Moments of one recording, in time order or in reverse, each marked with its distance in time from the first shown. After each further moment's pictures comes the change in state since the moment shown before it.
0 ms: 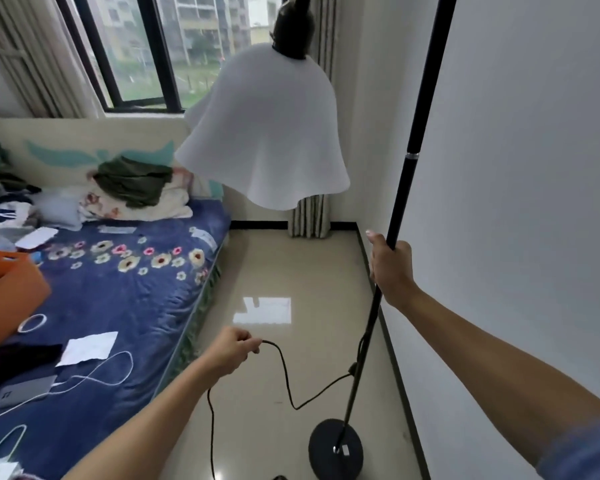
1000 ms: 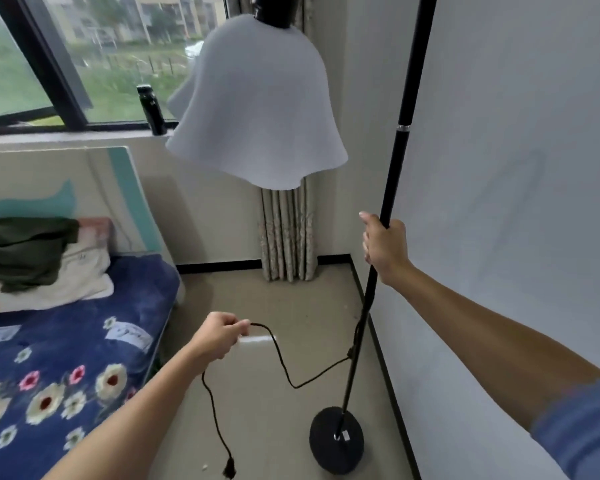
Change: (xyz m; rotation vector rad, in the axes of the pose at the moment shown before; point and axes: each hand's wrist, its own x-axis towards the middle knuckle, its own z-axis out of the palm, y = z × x) left_hand 0.648 0.255 -0.084 0.006 -0.001 0.040; right_hand 0.672 0.079 0.124 -0.013 0.027 0.017
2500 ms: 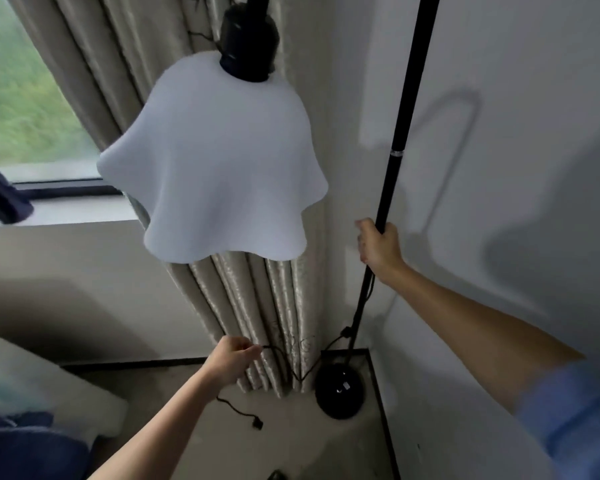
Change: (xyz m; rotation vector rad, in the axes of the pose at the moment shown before) left_hand 0.752 0.238 -0.018 -0.014 -0.080 -0.122; right_hand 0.815 0.141 0.167 0.062 -0.057 0.145
